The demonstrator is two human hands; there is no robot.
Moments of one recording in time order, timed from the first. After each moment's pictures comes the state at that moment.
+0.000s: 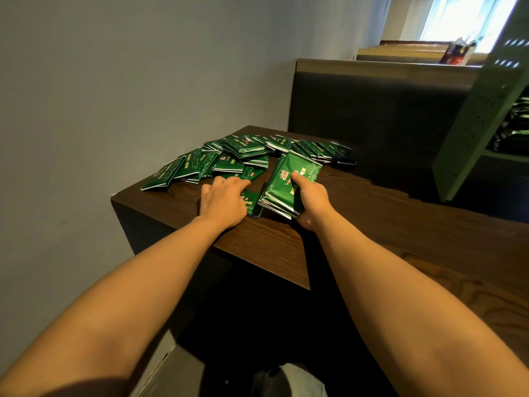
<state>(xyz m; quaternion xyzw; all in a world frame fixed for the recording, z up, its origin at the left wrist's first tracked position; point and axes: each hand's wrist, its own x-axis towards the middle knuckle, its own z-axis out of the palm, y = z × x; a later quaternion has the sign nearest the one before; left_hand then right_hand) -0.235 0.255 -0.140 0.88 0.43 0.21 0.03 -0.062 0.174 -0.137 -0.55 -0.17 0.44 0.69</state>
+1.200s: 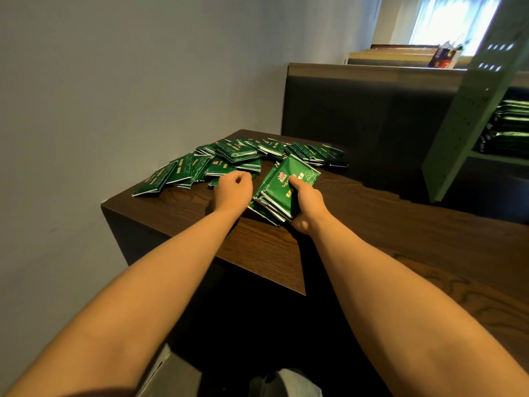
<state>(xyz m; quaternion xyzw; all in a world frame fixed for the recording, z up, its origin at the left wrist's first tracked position) -0.192 0.238 -0.116 0.69 0.47 0.41 0.37 -0.058 0.167 -0.131 -0.51 -0.14 0.47 0.71</state>
